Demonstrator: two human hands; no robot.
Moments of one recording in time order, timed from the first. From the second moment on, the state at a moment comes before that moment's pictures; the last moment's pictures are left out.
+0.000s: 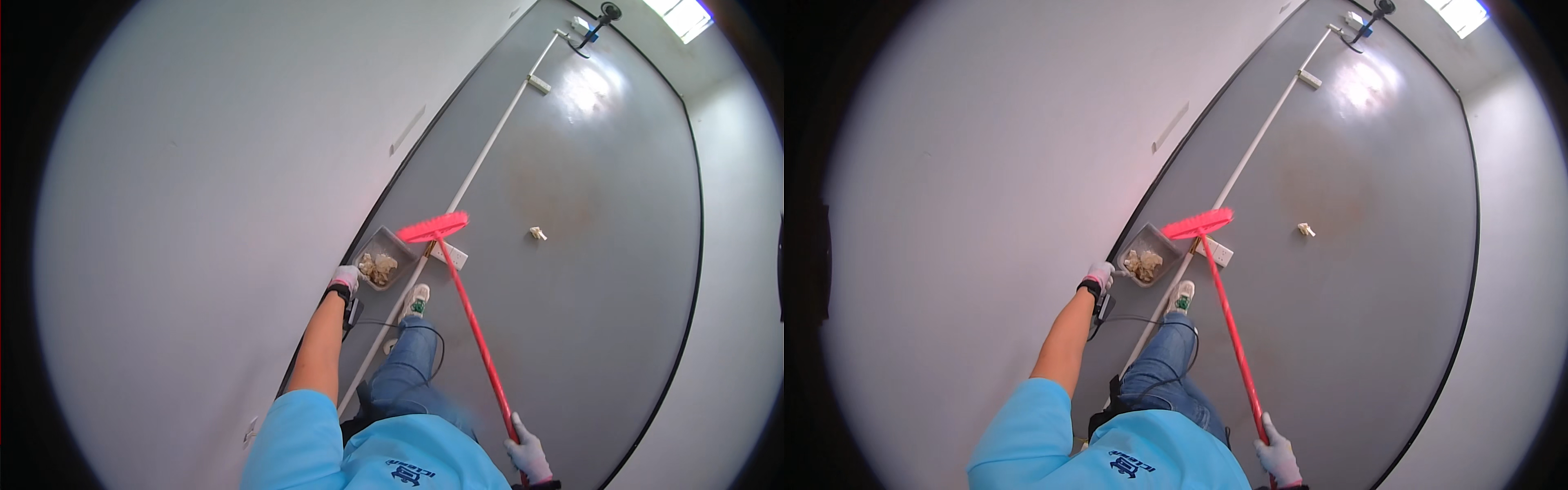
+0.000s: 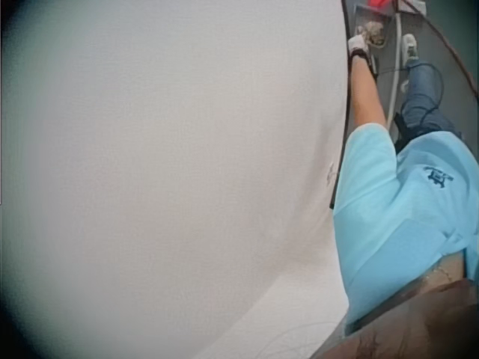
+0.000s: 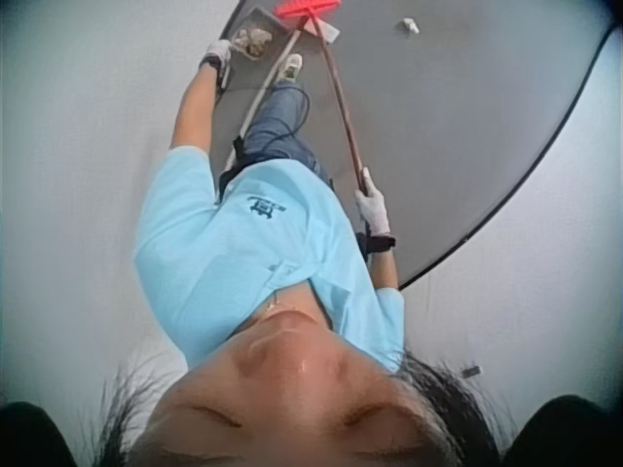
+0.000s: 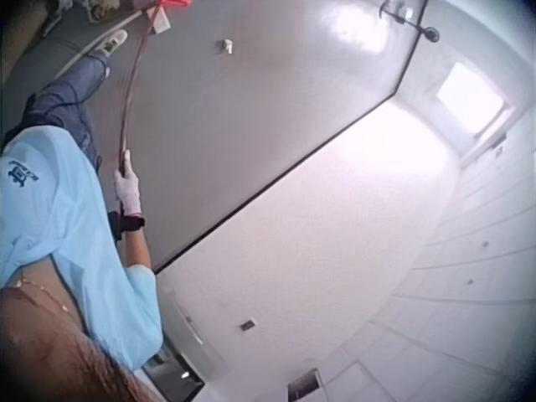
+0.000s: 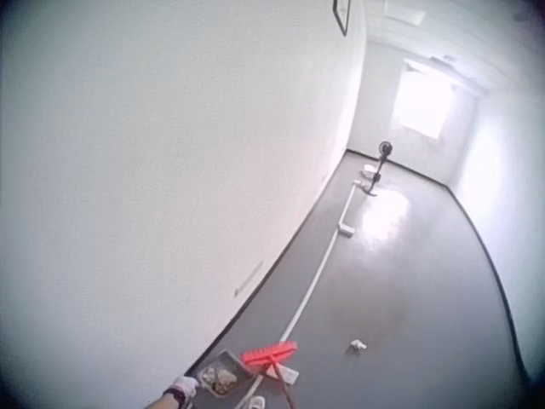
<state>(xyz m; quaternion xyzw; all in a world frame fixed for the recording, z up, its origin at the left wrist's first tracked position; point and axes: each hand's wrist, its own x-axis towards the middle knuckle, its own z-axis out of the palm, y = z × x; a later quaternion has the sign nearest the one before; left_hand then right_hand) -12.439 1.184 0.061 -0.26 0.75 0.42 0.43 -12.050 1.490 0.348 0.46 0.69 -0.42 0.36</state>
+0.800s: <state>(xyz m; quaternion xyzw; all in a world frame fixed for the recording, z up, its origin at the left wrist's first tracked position) -12.411 1.180 0.080 -0.42 0.68 0.47 0.38 -12.017 1.480 0.365 0.40 0.71 -0.47 0.34</state>
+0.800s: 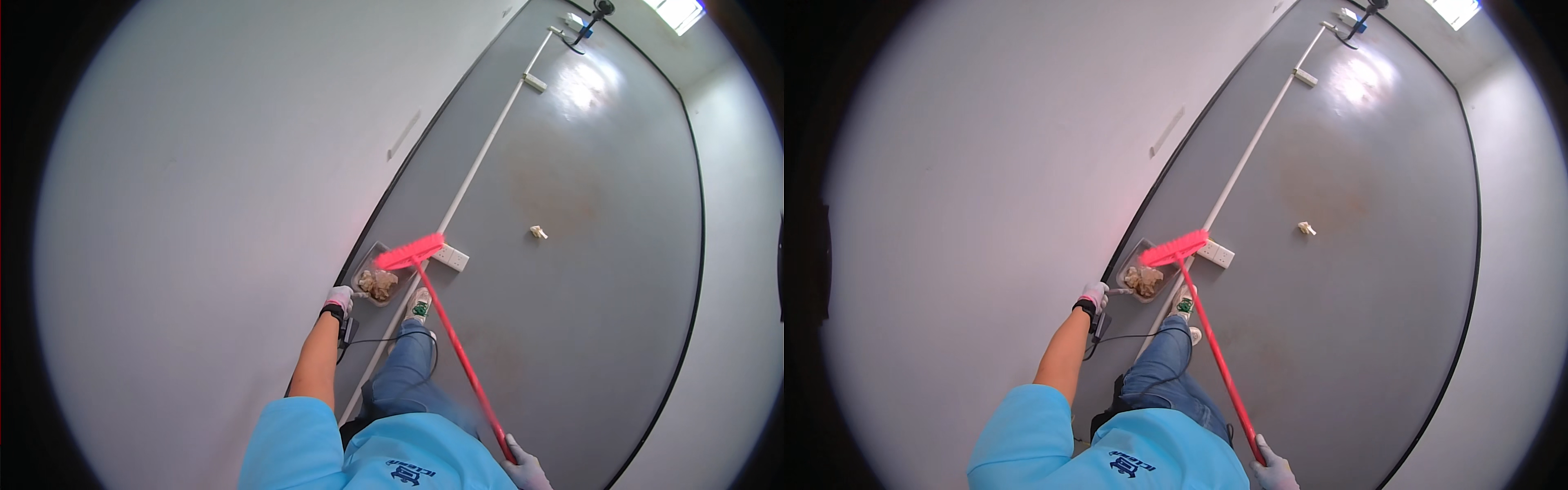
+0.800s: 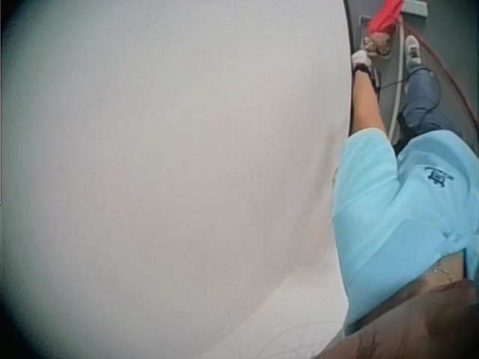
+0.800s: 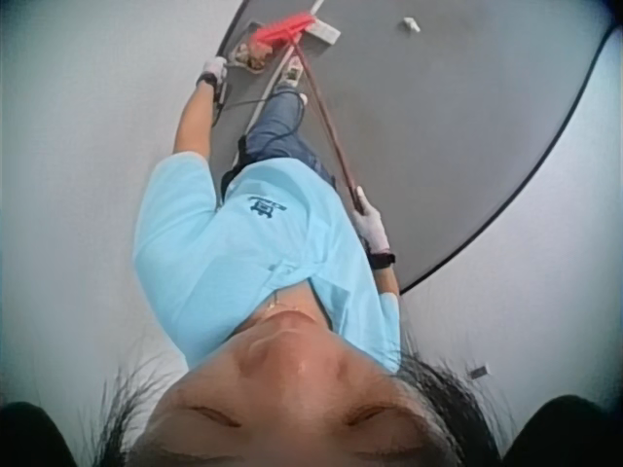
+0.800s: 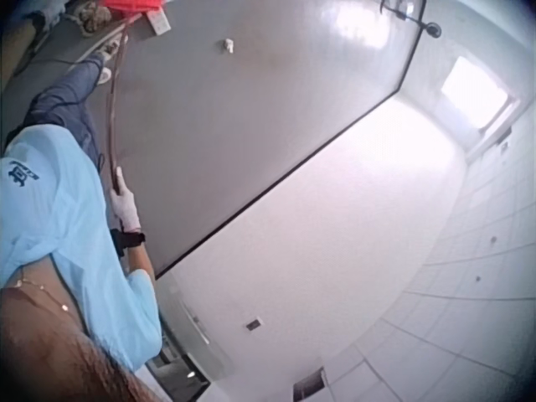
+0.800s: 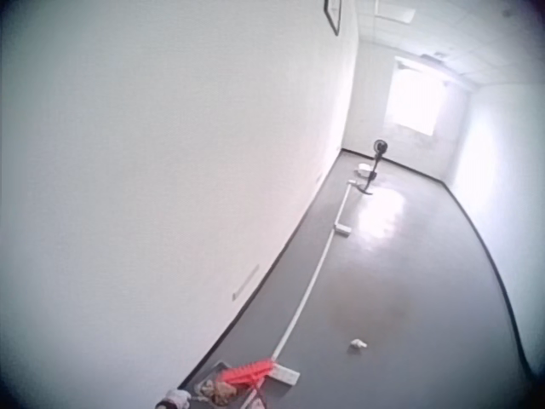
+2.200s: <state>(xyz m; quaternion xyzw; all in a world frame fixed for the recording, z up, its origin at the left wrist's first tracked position) -12.398 1.164 0.086 -0.48 0.63 0.52 0.30 -12.178 1.612 0.321 0.44 0.72 -0.39 0.36</state>
